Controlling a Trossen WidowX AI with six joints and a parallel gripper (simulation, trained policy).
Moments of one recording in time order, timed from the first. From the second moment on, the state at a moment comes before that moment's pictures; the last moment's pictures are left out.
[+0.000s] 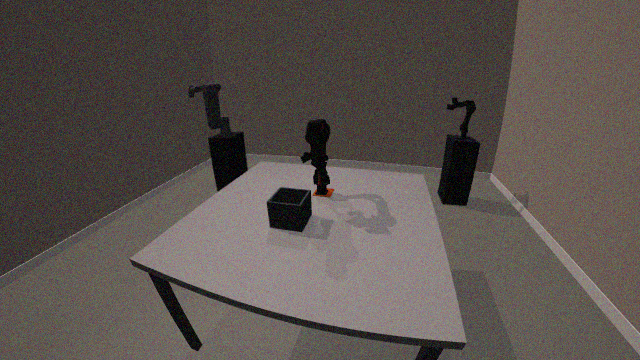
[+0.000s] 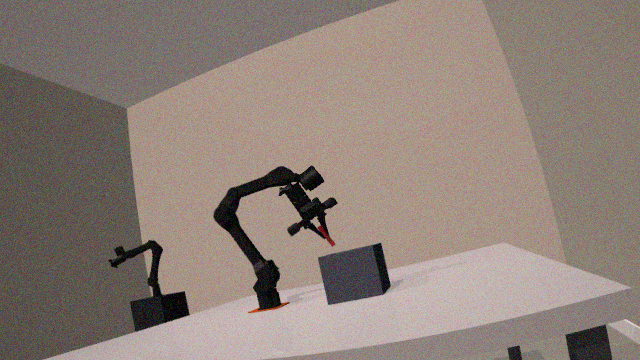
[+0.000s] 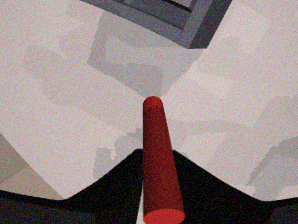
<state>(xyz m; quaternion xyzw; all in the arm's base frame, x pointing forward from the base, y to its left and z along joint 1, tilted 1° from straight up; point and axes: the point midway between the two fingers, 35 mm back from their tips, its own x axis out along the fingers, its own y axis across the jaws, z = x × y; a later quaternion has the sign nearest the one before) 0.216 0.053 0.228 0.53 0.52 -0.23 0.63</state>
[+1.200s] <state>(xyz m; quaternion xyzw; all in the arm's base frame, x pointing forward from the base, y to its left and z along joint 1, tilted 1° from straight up) 0.266 -0.056 0.207 0.53 0.50 -0.35 0.59</state>
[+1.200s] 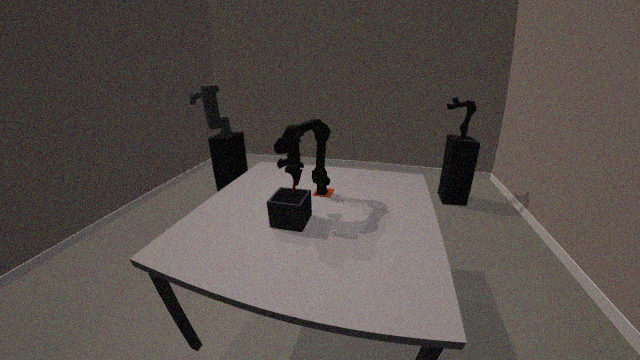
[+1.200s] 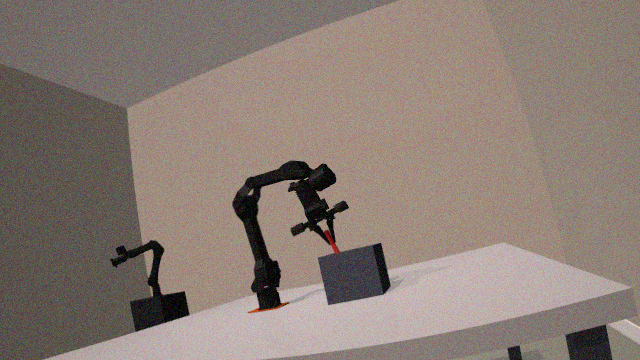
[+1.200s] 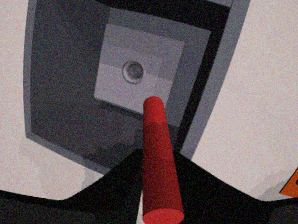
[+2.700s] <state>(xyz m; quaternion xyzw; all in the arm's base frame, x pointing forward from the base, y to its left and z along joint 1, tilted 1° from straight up) 0.311 -0.064 0.121 0.49 0.57 -0.29 0.60</state>
